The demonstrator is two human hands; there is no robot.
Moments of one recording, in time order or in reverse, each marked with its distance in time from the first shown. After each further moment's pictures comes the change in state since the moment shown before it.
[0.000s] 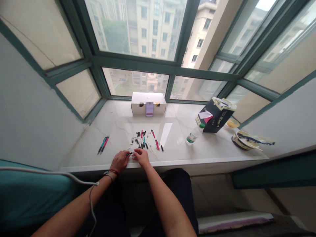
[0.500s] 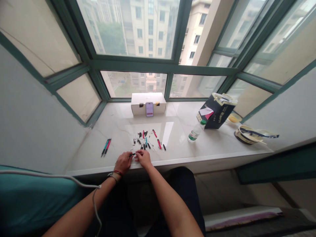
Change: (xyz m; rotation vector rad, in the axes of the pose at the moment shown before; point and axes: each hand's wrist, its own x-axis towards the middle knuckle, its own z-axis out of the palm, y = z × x) left_hand 0.000 -0.004 0.004 0.025 -0.006 0.004; right_hand 0.003 0.009 0.001 -0.173 -0.002 -0.072
